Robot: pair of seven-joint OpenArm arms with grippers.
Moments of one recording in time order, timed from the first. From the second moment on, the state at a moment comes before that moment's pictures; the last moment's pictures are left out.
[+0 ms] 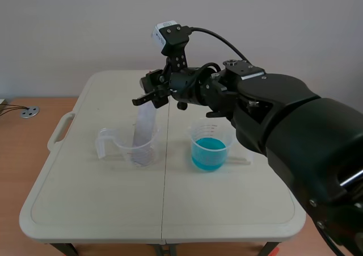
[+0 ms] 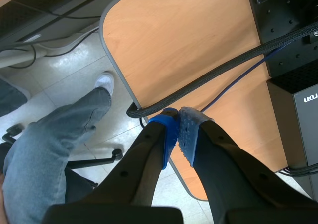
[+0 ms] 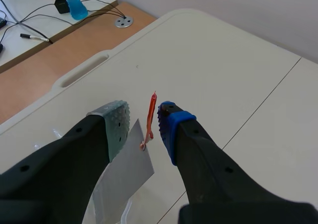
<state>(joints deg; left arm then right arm) 70.7 -35.3 -6.4 95.8 -13.0 -15.3 8.3 29.3 0.1 -28.3 50.5 12.8 25.3 -2.3</state>
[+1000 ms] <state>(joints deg) 70.7 -35.3 -6.4 95.8 -13.0 -15.3 8.3 29.3 0.2 -28.3 50.7 13.0 37.9 2.7</state>
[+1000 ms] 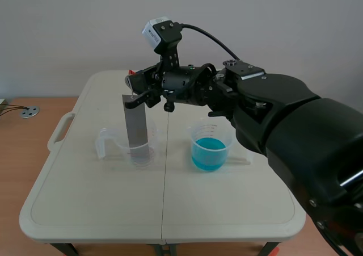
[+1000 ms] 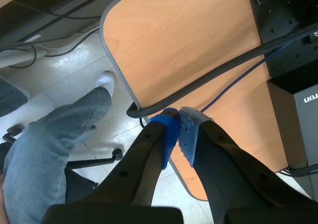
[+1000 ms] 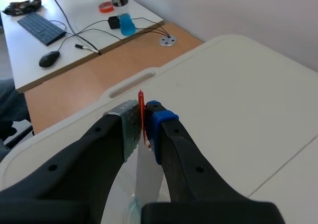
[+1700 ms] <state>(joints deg) 70.7 -35.3 -6.4 95.8 -13.0 -15.3 8.3 27.8 4.3 -28.3 65.1 12.8 43.4 -0.6</state>
